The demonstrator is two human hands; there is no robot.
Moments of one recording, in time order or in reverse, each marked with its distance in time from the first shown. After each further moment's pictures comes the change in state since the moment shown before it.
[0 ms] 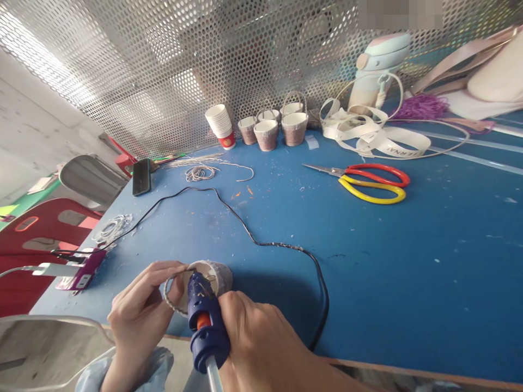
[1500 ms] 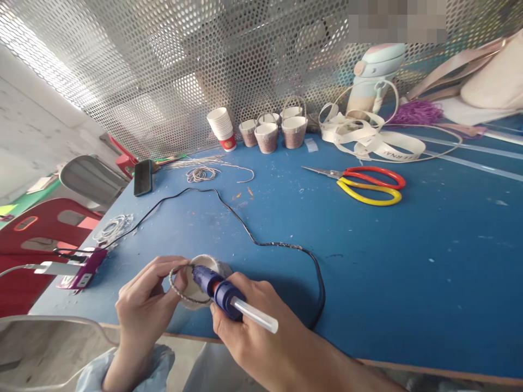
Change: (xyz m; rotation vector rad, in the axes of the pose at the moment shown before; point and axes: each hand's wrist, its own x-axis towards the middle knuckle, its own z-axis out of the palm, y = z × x) left_hand 0.007 0.000 0.002 0.053 0.022 -0.032; right_hand 0.027 -0.014 -0.037 0.062 -0.137 0.209
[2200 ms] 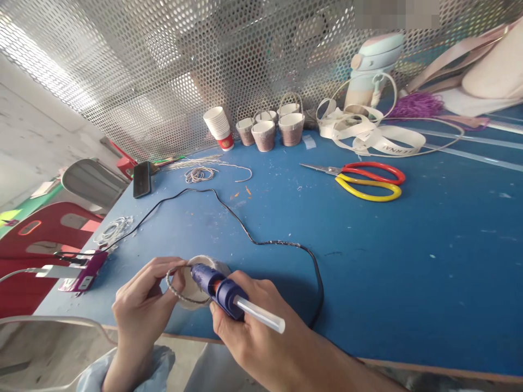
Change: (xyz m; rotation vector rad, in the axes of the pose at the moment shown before) left_hand -0.004 -0.003 -0.001 0.011 -0.015 -0.012; right_hand 0.000 -0.001 -0.006 0.080 -0.053 0.165
